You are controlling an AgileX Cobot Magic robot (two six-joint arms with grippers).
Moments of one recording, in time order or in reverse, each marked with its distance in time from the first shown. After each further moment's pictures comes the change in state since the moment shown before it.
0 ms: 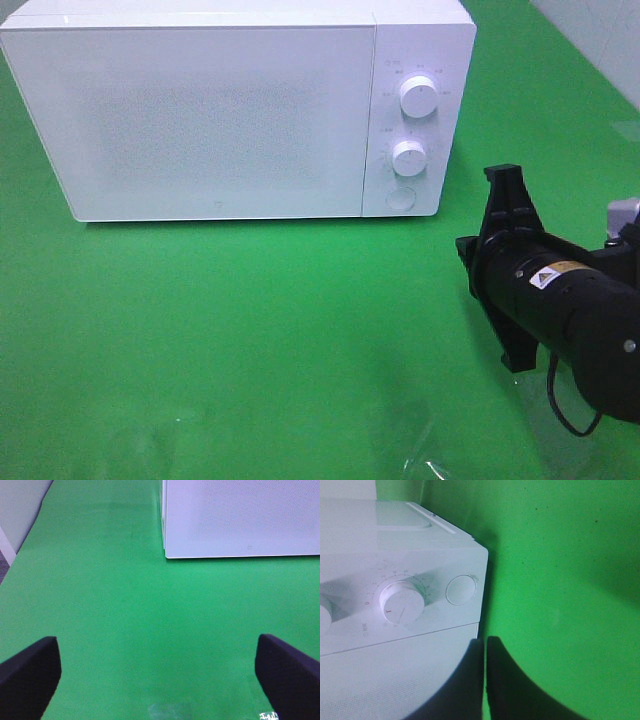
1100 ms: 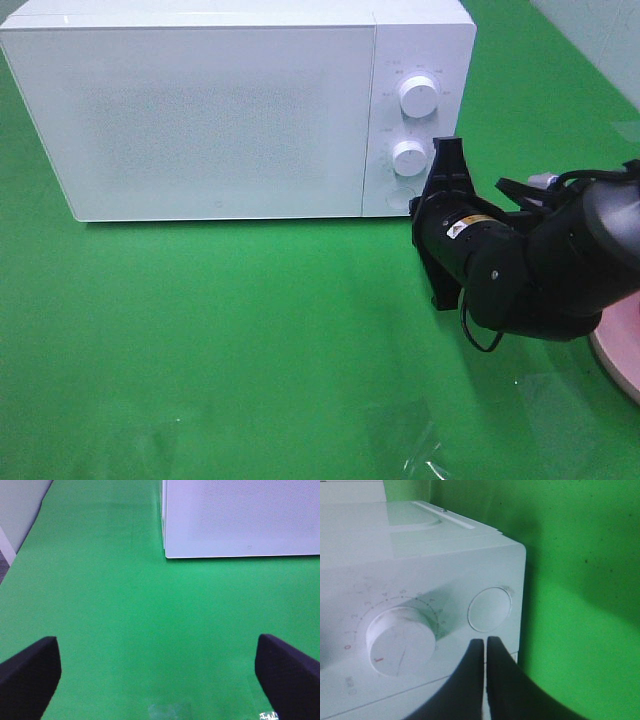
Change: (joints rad) left arm 0.000 0.000 0.000 0.000 0.000 0.000; right arm -0.123 0.314 -0.287 -0.180 -0.043 0.184
